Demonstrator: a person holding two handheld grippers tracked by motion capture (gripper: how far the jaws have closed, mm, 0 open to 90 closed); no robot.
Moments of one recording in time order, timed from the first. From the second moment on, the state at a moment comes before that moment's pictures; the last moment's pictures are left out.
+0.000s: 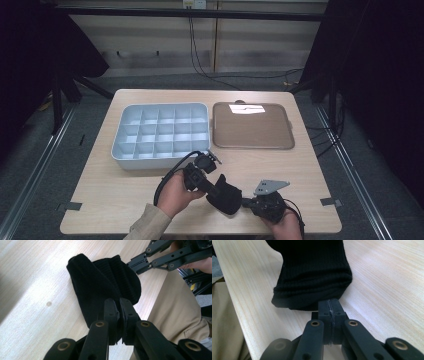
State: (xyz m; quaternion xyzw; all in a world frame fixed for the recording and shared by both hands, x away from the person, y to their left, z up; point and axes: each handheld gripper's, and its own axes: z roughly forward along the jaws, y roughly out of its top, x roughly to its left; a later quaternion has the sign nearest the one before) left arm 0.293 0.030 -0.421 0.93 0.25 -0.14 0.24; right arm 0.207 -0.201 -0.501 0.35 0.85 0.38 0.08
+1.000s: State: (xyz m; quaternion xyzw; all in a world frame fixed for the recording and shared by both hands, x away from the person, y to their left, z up) left arm 0.290 0.012 -0.422 0.93 0.24 -0.15 0.23; right arm 0.207 -0.200 -0.501 0.35 0.85 0.38 0.08
